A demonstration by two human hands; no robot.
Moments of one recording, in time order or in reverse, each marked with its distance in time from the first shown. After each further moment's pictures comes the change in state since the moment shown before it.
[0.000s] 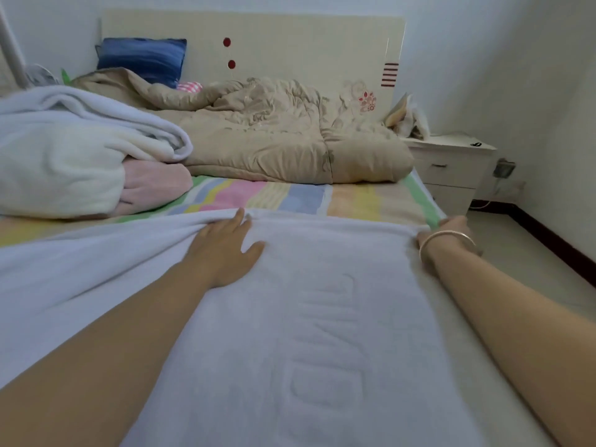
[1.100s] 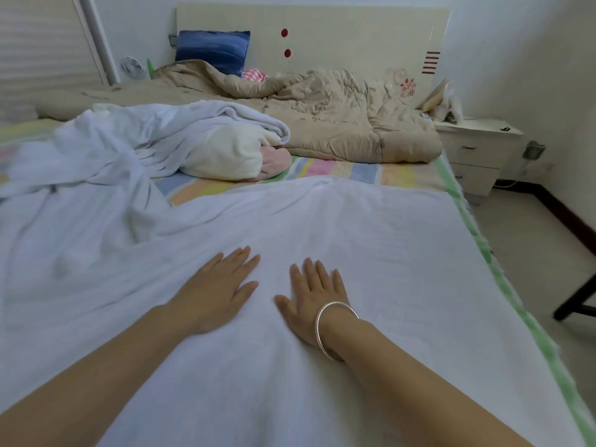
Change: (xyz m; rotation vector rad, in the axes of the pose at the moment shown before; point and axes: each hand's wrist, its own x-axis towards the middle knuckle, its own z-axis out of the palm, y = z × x) left_hand -0.354 -0.103 -0.116 0.015 -0.170 0.130; right_hand -0.486 -0.007 -0.080 -0.641 -0.739 -0.931
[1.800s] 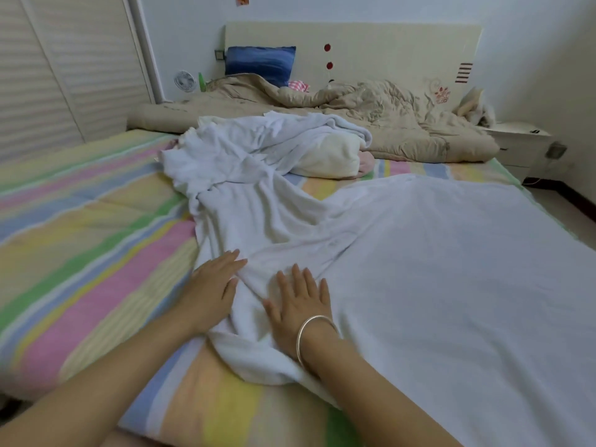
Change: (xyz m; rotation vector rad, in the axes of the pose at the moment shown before) left_hand -0.253 -0.255 -0.039 -0.311 0.218 -0.098; right_hand -0.062 -0.369 0.044 0.134 0.115 -0.013
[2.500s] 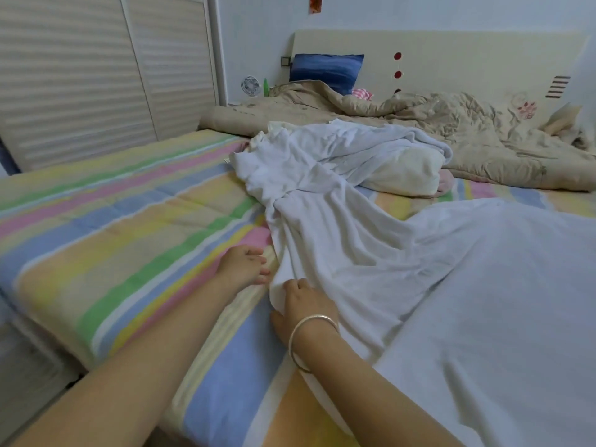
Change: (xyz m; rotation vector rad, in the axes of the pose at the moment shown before) left_hand 0.041 -0.095 -0.049 -0.933 0.189 -0.713; right_hand 0.063 -0.131 0.008 0.005 0.070 -0.114
